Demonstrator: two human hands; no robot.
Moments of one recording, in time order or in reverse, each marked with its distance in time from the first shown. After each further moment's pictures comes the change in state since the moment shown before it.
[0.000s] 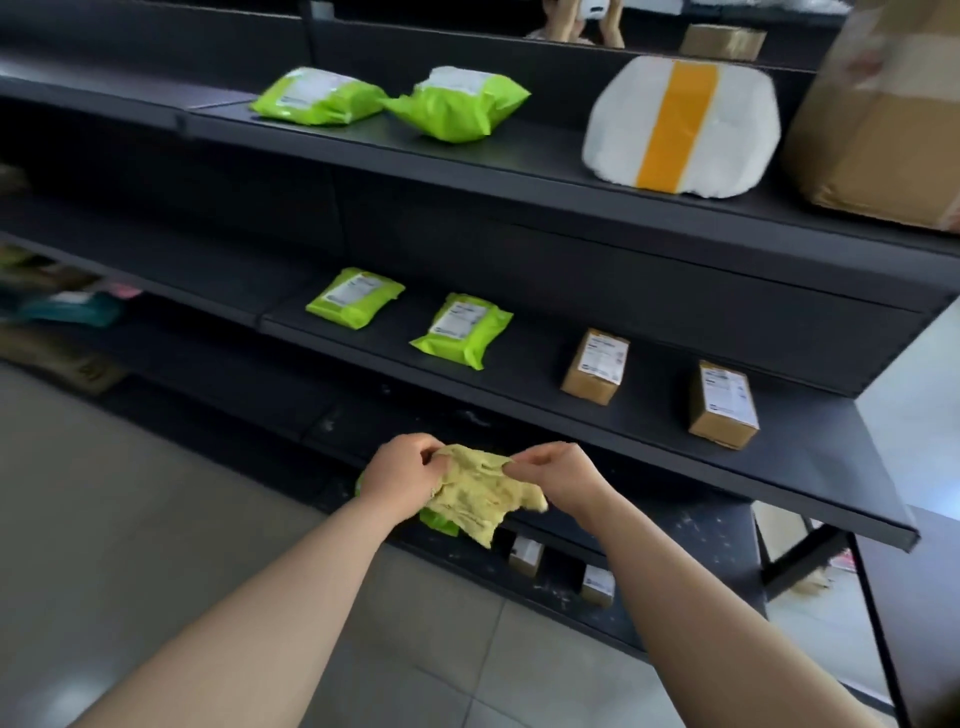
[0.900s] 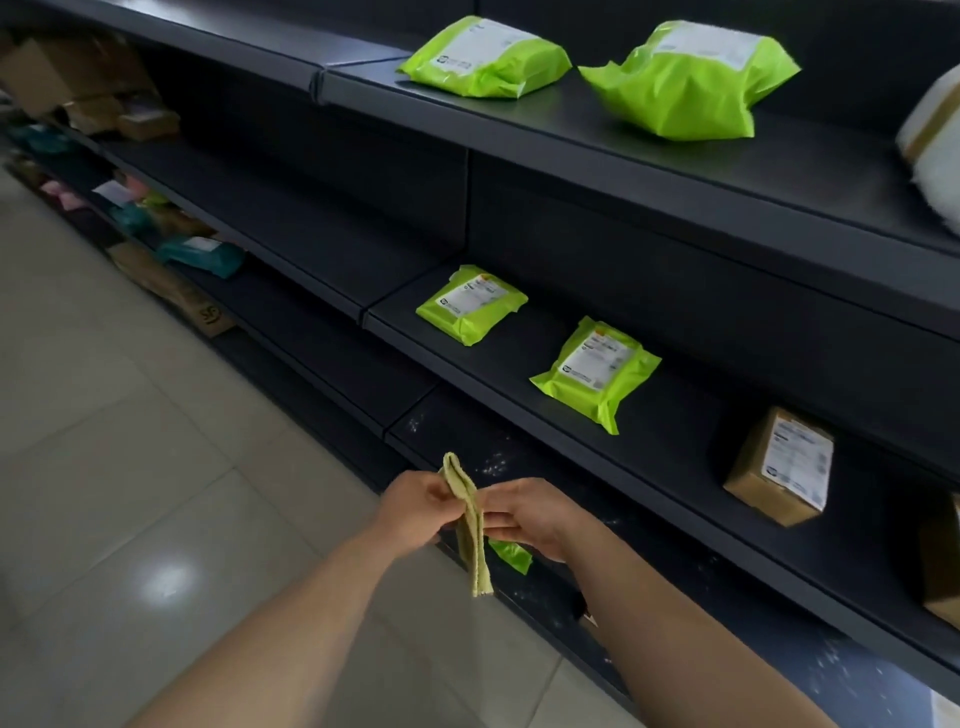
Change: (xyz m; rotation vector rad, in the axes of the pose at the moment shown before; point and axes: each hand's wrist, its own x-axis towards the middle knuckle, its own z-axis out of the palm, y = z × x) left_hand 0.096 -0.121 -0.055 -0.381 -0.046 -0.381; right_hand 0.164 -0.050 0.160 0.117 -0.581 0.245
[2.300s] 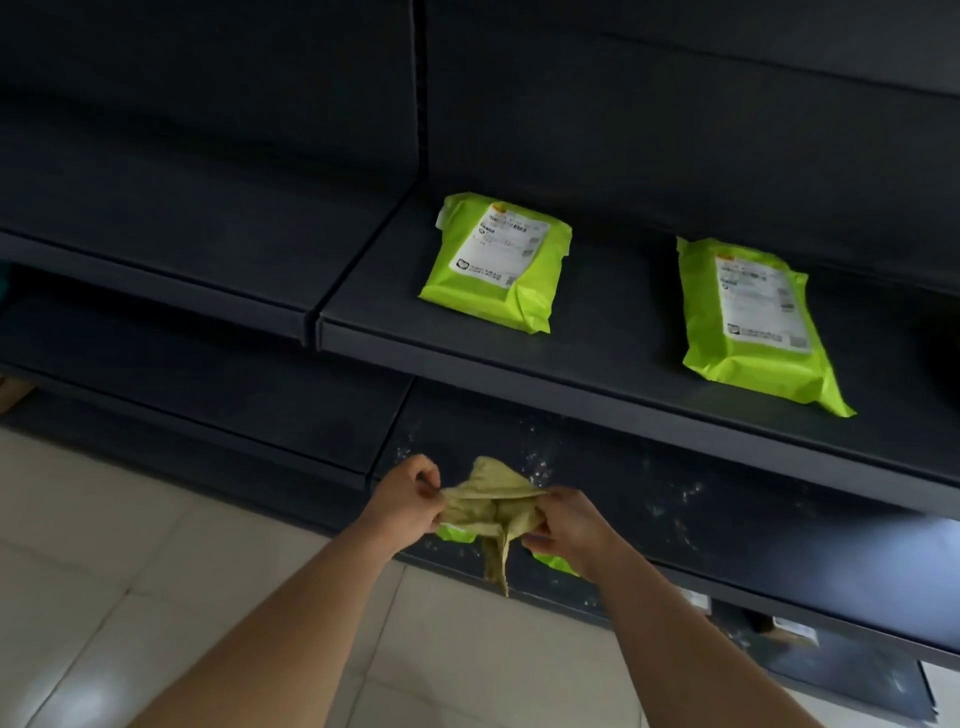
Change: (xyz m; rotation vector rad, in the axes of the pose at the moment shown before) left_hand 0.324 -0.148 -0.089 -0.007 -0.275 -0.021; right_hand 0.295 0.049 0.024 0.353 0.621 0.138
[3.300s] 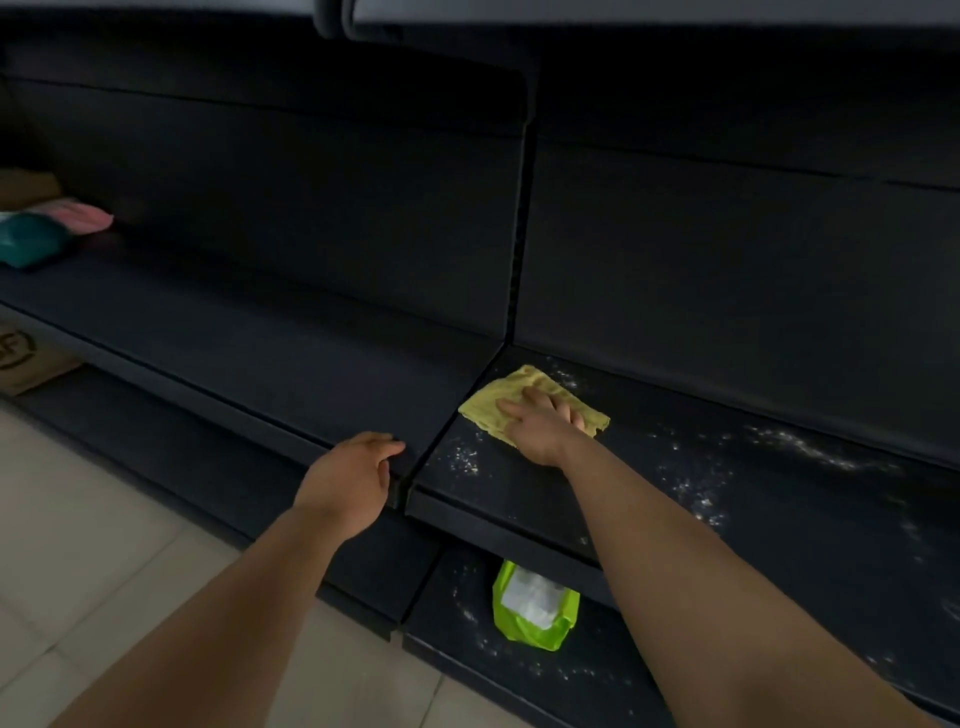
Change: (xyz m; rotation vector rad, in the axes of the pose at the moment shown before) left_hand 0.219 -0.203 -0.064 0.794 0.491 0.369; right_hand 0.310 0.005 0.126 -1.216 0.056 -0.583
